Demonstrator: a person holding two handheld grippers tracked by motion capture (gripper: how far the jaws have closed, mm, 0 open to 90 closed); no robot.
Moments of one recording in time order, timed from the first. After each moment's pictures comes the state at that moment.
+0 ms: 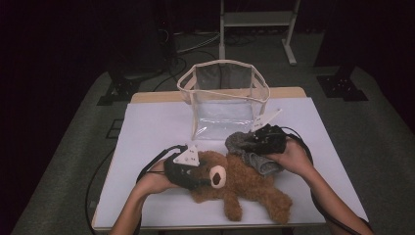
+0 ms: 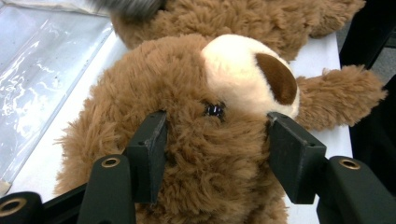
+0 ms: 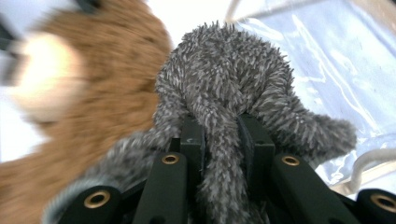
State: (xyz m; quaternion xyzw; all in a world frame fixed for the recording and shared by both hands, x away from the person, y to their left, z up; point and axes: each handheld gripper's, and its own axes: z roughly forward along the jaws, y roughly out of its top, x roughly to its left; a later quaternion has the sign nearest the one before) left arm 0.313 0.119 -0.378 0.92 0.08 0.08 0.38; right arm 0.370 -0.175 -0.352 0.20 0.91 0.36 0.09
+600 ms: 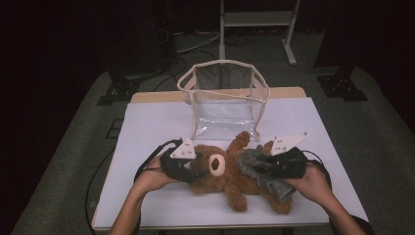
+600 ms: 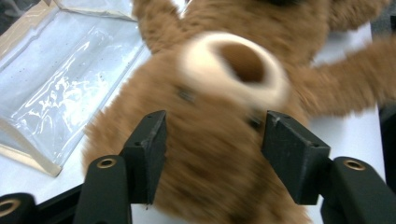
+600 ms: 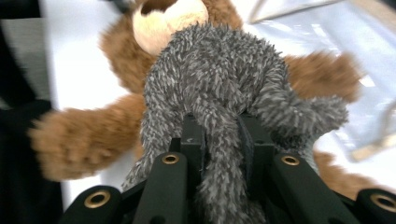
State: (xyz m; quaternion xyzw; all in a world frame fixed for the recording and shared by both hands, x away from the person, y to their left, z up) left arm 0.318 0.129 -0.367 0.91 0.11 0.12 0.39; right arm 0.306 -0.206 -0.357 0.20 0.89 0.39 0.10
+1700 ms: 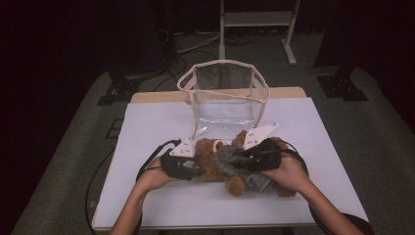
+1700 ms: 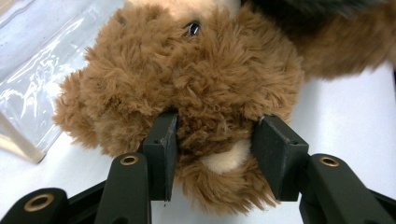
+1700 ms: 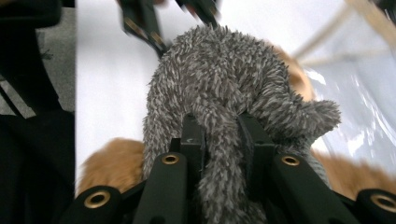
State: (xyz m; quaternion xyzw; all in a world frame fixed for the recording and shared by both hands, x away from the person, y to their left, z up) left arm 0.334 0.134 -0.391 0.90 0.14 0.09 0.40; right arm 0.317 -0.140 -0.334 0.12 0.91 0.39 0.08
